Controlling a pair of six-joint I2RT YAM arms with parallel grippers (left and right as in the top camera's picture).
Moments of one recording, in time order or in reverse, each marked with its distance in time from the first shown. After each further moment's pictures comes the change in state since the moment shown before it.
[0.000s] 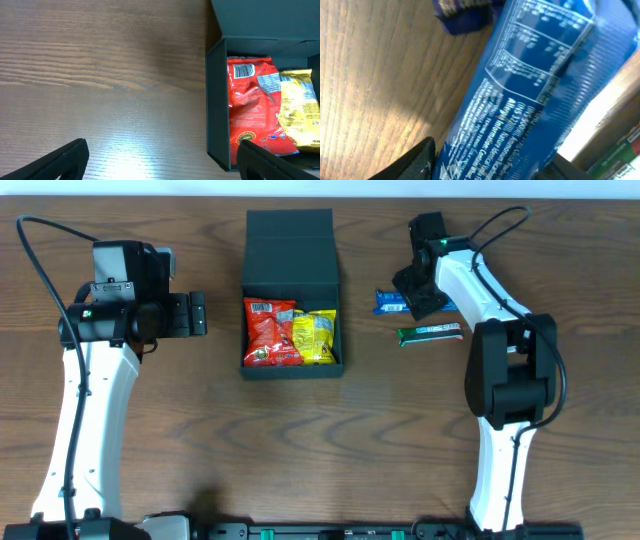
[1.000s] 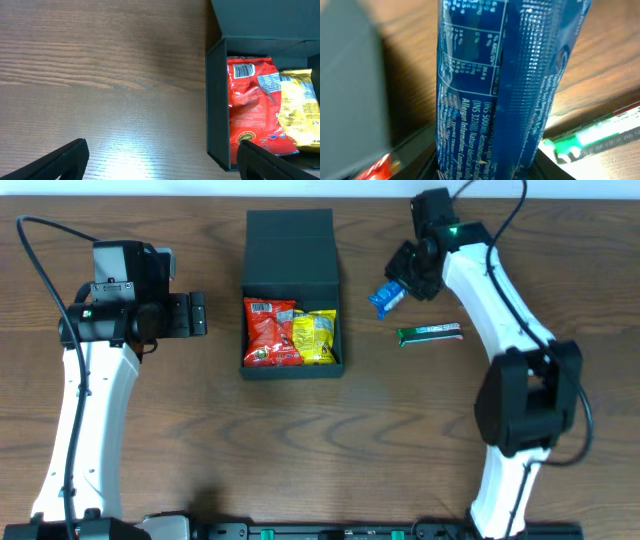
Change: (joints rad) left arm 0.000 0.000 0.000 0.000 0.000 0.000; right arm 0.071 -0.227 0.026 -0.055 -0.084 -0.464
